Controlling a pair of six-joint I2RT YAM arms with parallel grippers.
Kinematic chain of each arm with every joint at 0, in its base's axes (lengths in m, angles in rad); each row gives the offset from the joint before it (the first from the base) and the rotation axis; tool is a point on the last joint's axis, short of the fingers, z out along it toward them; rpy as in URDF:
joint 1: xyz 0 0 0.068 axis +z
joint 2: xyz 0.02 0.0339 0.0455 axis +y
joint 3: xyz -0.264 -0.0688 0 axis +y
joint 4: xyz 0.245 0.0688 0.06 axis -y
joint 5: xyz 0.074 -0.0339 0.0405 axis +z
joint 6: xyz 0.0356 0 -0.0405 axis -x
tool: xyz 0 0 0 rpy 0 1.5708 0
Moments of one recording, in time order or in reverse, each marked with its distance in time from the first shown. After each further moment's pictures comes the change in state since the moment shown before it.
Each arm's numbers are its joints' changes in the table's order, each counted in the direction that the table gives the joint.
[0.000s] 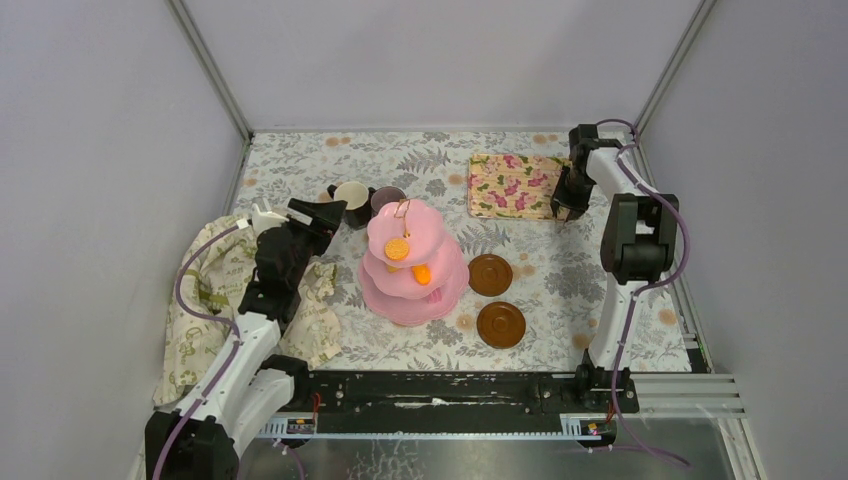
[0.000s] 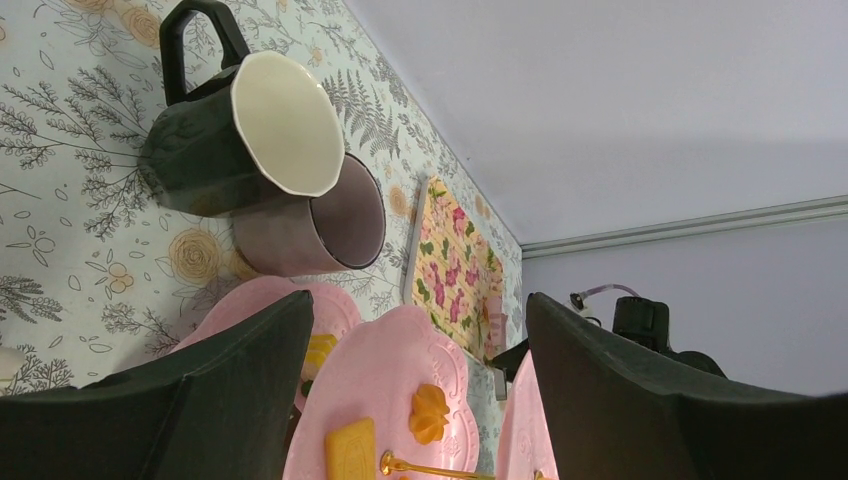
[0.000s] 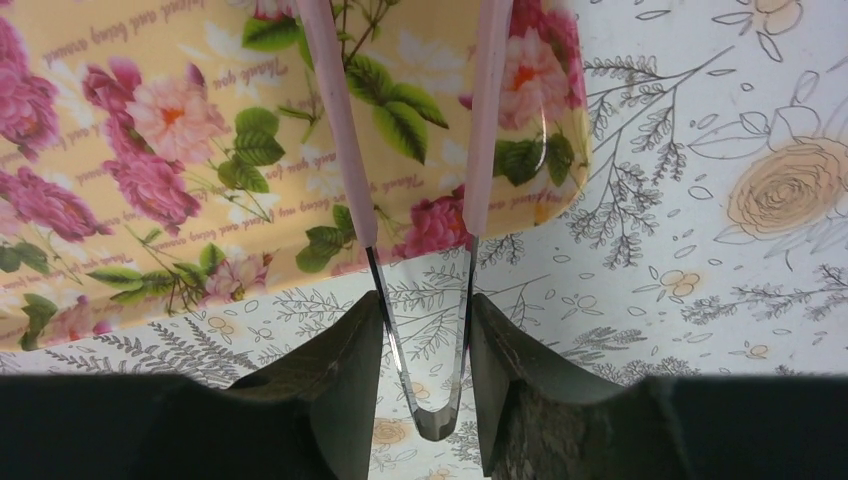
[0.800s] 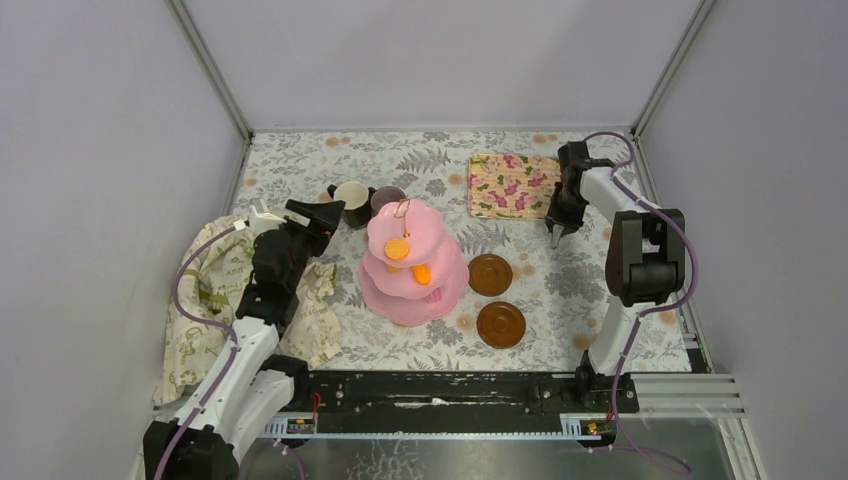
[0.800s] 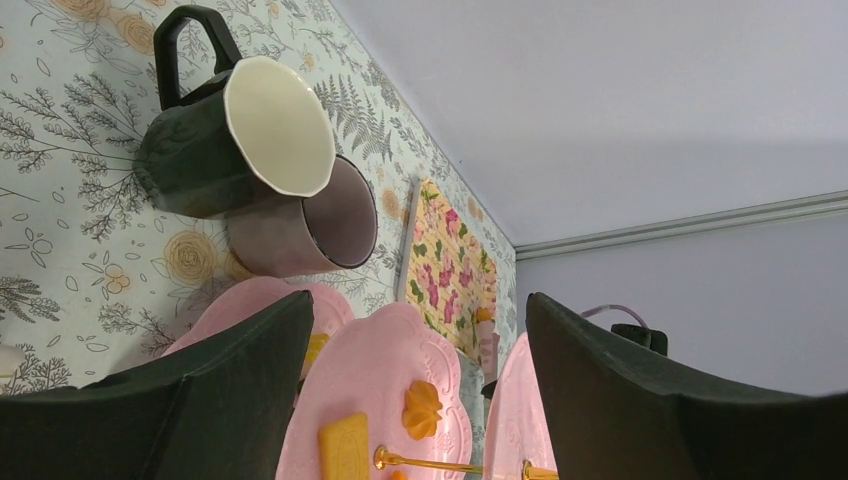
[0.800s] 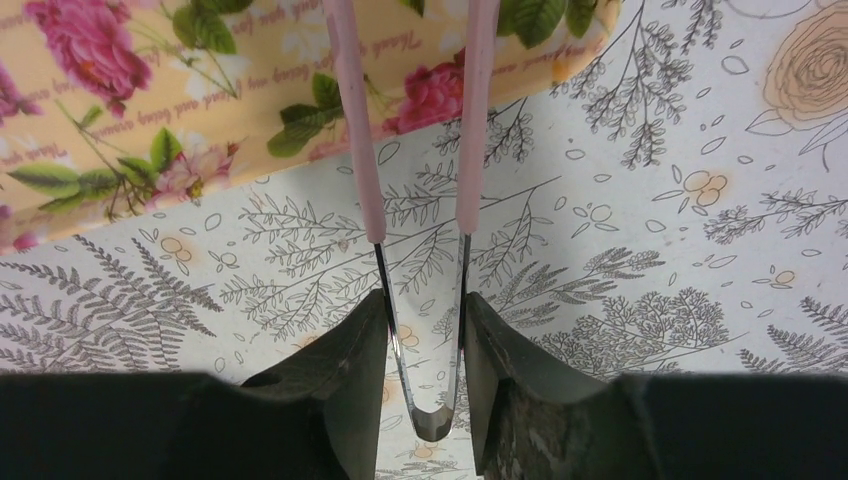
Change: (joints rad) left arm 0.000 -0.039 0.000 -0.020 0.002 -0.004; right arm 0.074 -0.193 0.290 0.120 -0.056 -0.023
